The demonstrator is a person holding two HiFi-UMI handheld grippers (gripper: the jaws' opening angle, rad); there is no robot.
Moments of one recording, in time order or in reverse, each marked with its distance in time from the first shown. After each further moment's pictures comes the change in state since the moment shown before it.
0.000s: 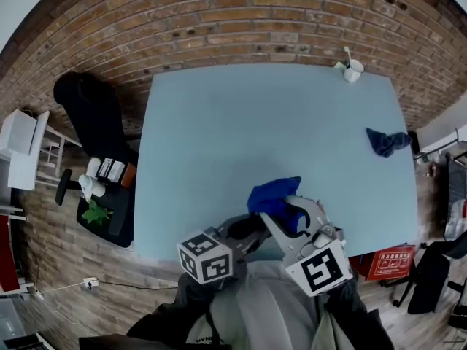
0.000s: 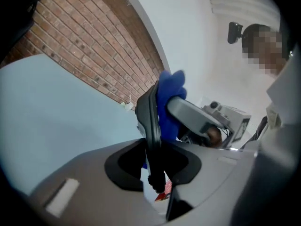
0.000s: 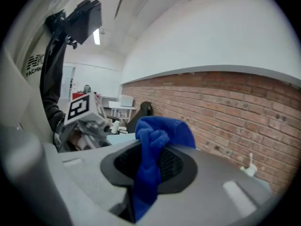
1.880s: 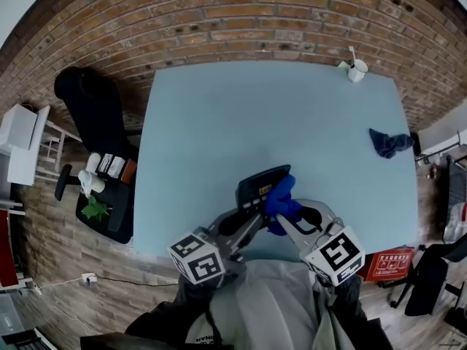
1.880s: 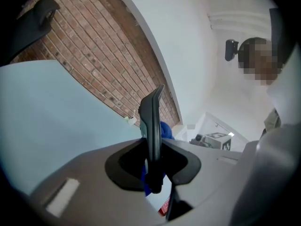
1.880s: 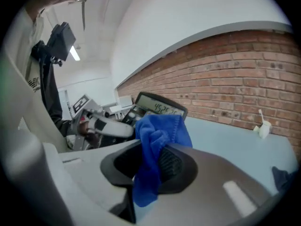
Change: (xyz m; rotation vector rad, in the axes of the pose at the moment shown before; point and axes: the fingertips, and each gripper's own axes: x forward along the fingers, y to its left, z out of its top) left arm -0.021 0.016 0.028 -0.056 -0.205 0.025; right arm -0.012 0.001 -0.070 0.319 0.162 0.103
